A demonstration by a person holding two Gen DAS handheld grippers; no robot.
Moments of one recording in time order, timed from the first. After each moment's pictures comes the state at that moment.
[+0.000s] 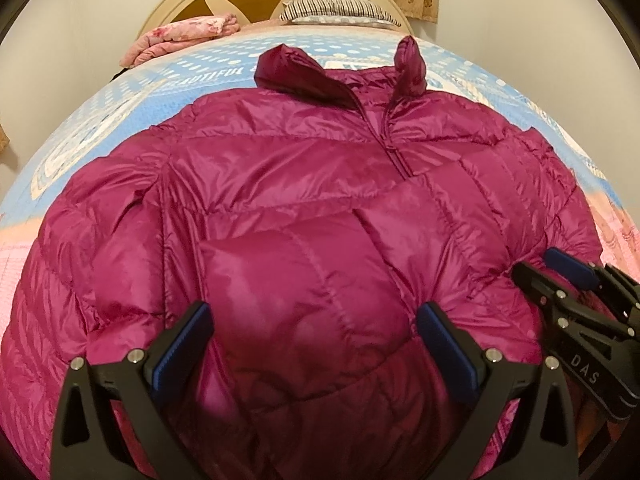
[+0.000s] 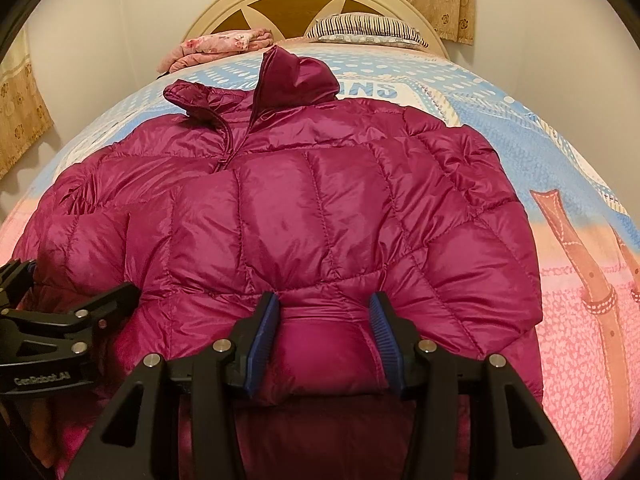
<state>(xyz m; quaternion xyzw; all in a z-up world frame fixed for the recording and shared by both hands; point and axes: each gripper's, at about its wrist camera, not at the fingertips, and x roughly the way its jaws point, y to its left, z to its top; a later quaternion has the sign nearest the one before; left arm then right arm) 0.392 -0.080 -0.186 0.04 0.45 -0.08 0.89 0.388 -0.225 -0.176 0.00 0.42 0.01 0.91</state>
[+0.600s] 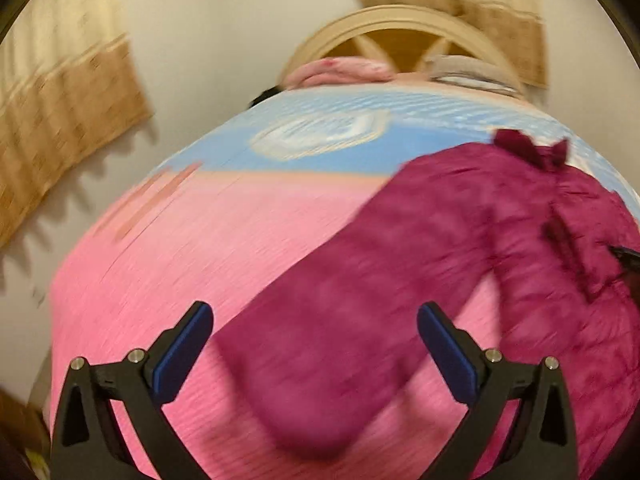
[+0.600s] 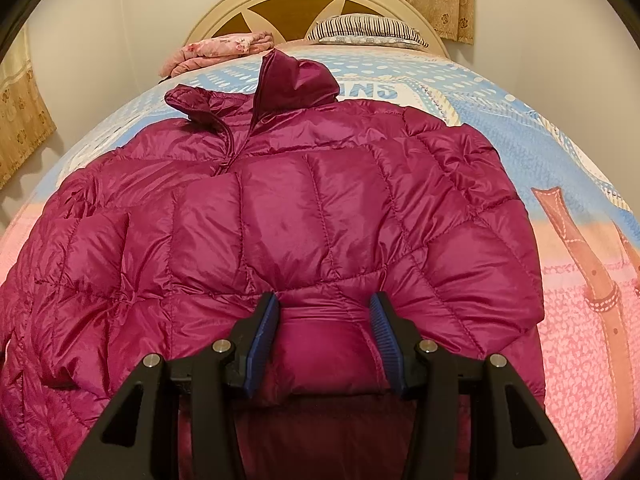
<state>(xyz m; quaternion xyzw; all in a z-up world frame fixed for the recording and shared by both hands) 0.218 0.181 -0.127 0.01 0.36 0.14 0.92 0.388 -0.226 -0.175 0.01 0.42 0.02 0.91</state>
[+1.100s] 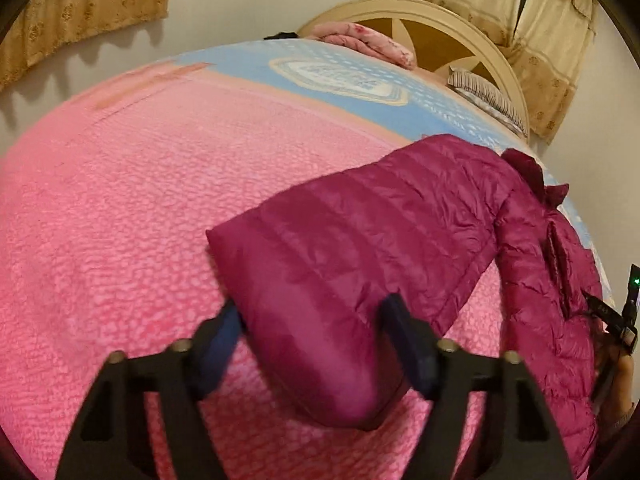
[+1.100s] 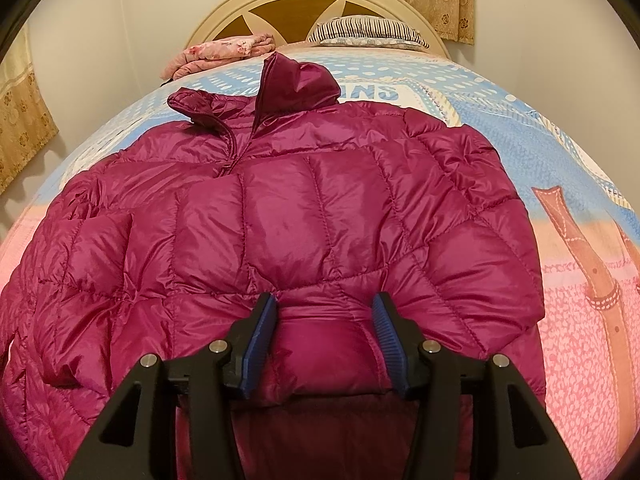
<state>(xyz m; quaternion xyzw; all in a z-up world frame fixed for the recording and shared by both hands) 0.205 0.217 -0.178 -0.16 0.40 0.08 0.90 0.387 -0.226 -0.175 0.01 0.42 0.02 0.91</state>
